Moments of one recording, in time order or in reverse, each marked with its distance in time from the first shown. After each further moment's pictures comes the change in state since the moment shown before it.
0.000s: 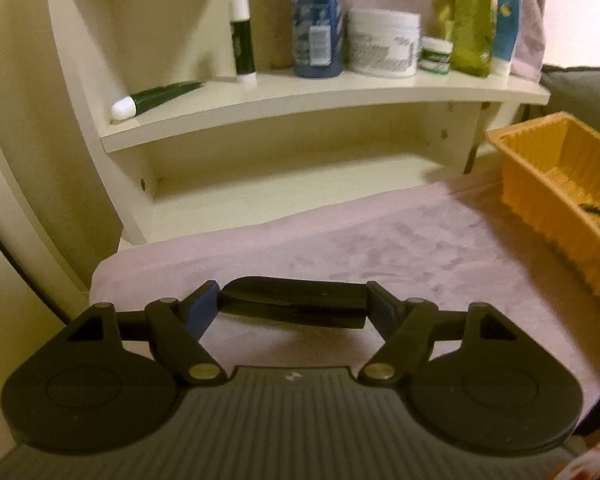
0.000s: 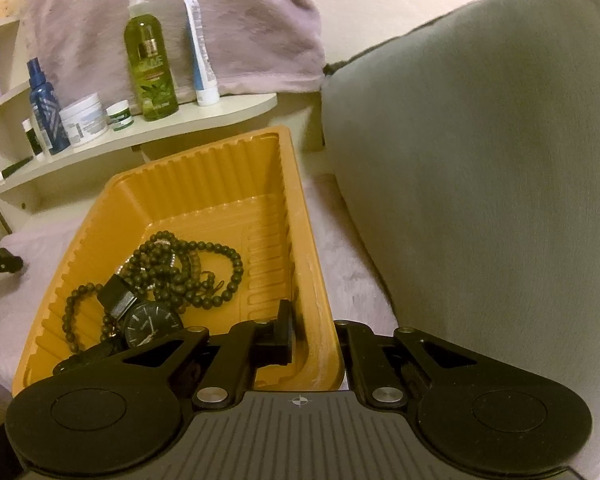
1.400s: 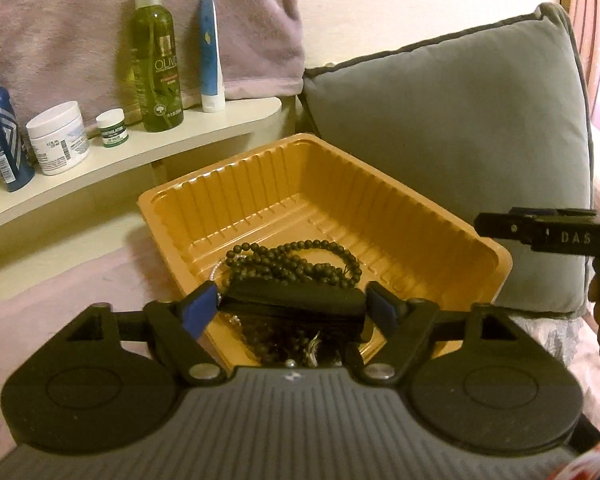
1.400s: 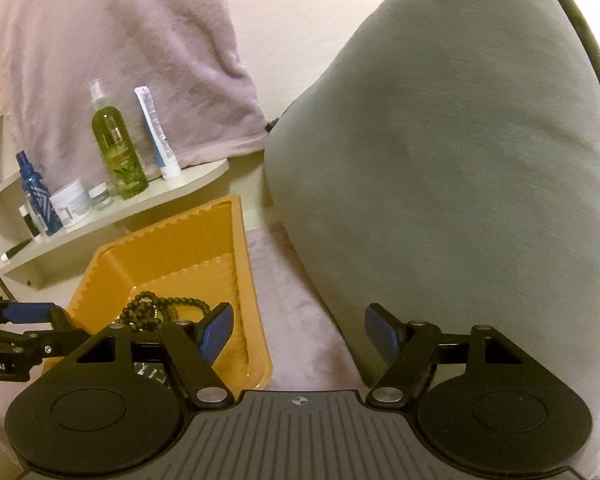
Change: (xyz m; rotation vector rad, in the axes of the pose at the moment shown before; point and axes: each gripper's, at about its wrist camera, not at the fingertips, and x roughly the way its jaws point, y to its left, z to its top) left arm -0.058 -0.231 0.034 0.170 -0.024 -0.283; right arm -0.043 -0.043 -0.020 0.171 -0.180 0.023
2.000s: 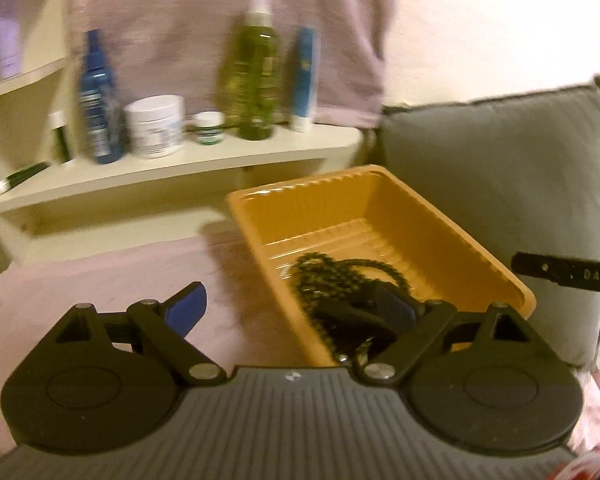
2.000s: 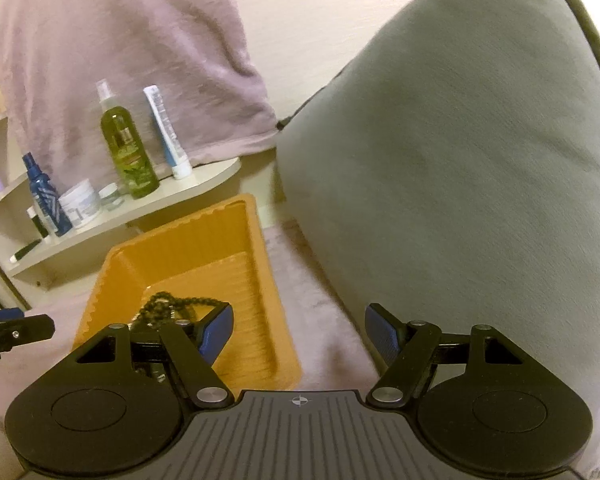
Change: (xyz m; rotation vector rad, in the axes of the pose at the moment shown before) left arm -0.047 0.031 -0.010 -0.194 -0.064 0.154; right arm -0.005 0.015 0.012 0.009 0.043 0.016
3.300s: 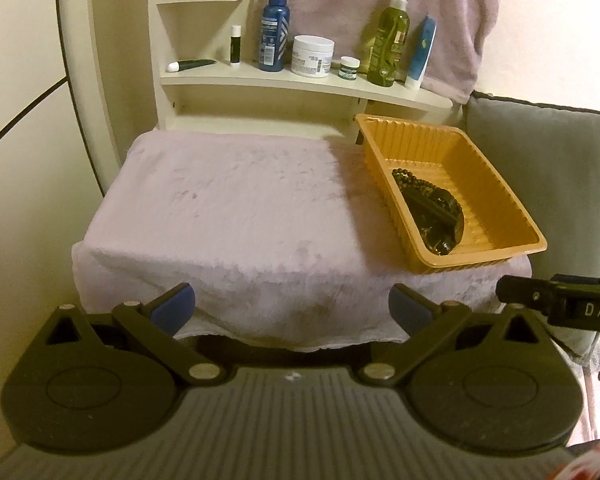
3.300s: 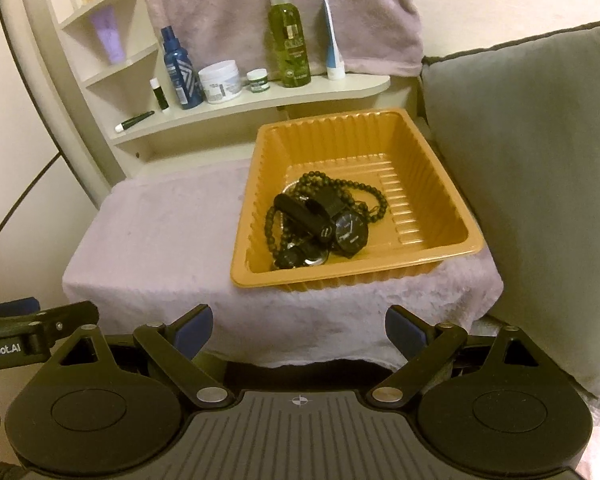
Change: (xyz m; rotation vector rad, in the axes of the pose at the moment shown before) left arm -0.134 0.028 -0.075 -0.251 0.137 0.216; right arm -0.064 0.129 -0.053 -0.212 0.268 0.108
